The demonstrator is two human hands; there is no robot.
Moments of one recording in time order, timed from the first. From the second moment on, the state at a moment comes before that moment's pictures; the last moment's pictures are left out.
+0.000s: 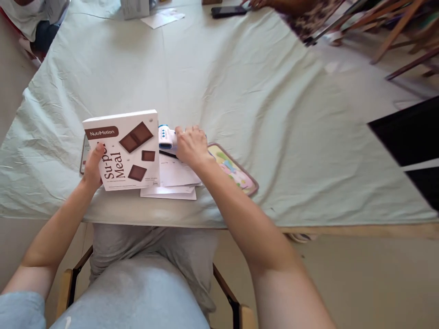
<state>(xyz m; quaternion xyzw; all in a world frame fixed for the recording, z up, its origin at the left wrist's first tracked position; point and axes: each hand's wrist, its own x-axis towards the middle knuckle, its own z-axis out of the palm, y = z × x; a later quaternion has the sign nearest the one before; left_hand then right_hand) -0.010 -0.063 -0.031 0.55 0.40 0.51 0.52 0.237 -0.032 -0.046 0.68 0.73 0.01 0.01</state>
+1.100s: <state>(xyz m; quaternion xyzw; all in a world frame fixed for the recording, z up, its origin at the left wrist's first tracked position) -0.015 -0.059 -0.047 0.60 0.38 0.55 0.44 0.154 -0.228 -0.055 0.66 0.53 -0.39 -0.37</state>
